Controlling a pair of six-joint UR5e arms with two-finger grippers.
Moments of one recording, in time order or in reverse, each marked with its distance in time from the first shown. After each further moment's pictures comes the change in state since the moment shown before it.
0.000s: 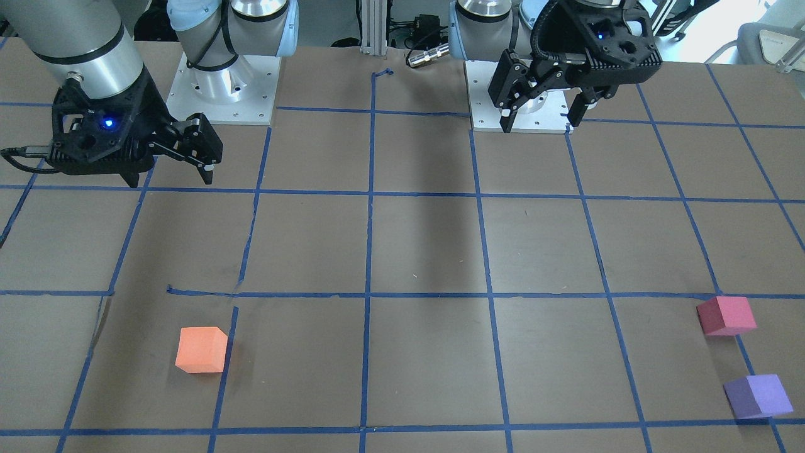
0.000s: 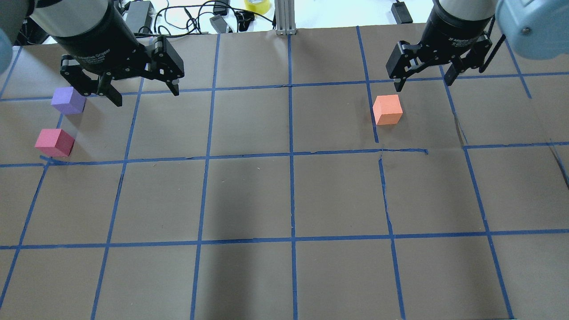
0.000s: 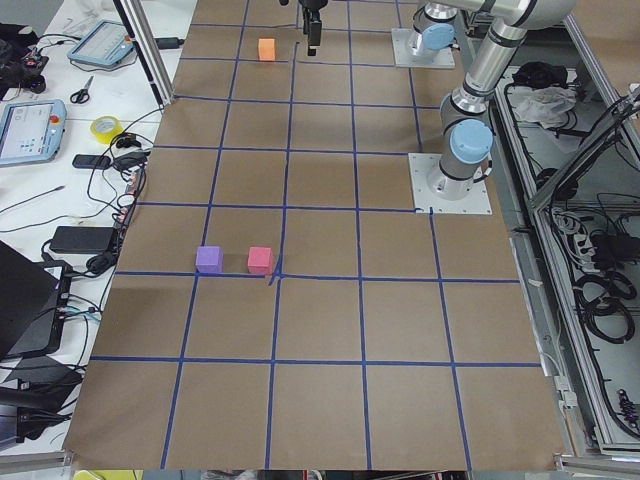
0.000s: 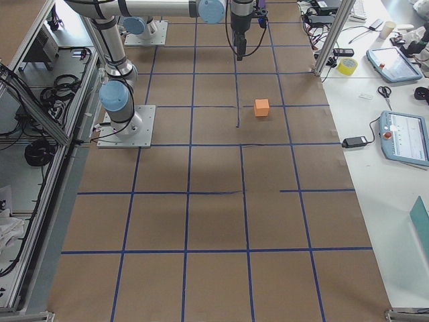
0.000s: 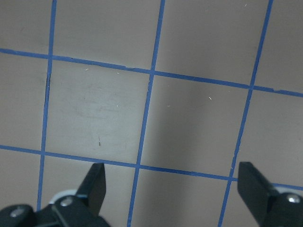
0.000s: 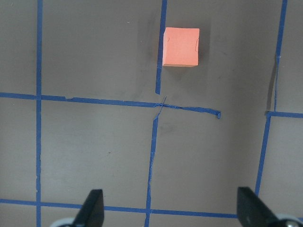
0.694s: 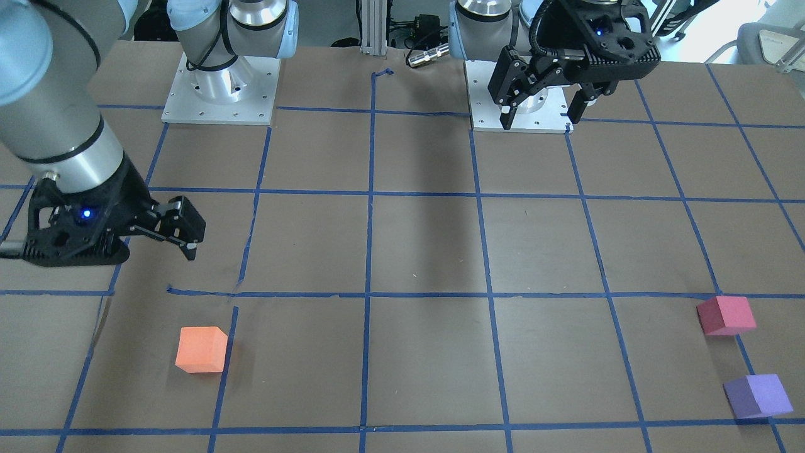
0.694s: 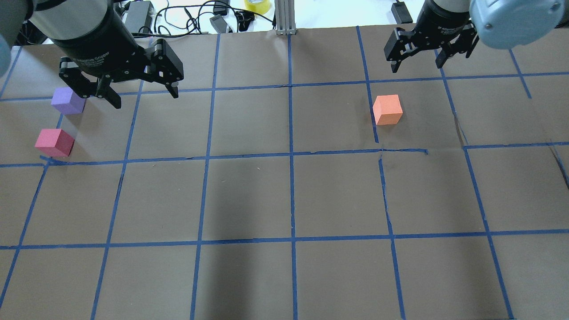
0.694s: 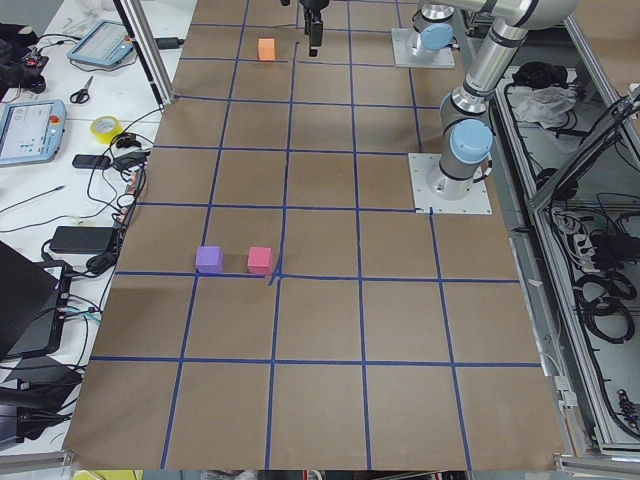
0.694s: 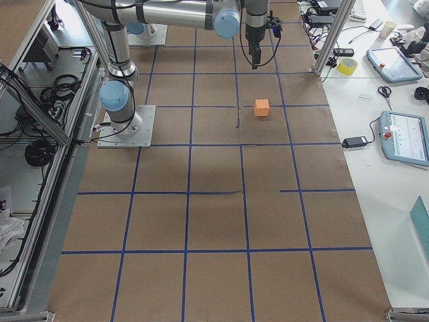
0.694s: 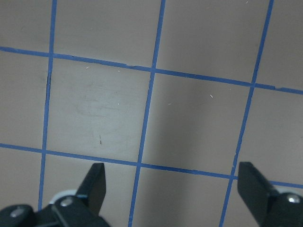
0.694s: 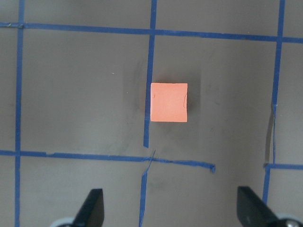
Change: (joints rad) left arm -0.001 0.008 -0.006 -0.002 0.004 0.002; right arm -0.039 0.200 -0.054 -0.223 0.010 -0.023
